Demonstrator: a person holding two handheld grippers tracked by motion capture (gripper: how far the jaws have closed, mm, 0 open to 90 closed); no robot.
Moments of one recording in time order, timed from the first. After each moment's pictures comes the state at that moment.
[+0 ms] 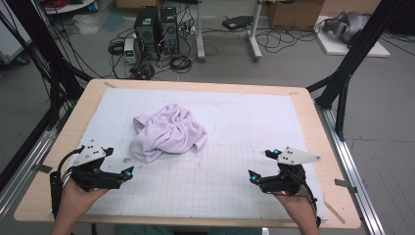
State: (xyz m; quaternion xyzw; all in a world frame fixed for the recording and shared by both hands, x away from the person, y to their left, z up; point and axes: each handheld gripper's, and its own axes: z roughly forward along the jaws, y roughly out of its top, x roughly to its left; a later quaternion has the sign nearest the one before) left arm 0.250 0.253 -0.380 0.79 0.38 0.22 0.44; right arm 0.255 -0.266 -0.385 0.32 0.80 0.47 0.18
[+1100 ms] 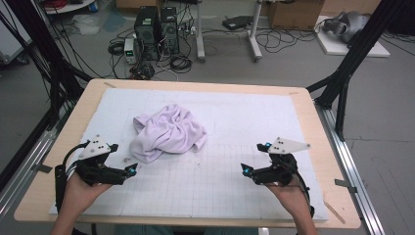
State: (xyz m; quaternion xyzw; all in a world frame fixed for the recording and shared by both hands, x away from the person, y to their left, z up) left arm 0.261 0.245 -0.372 0.80 0.37 0.20 0.43; right arm 0.277 -0.247 -0.375 0.31 0.81 0.47 0.16
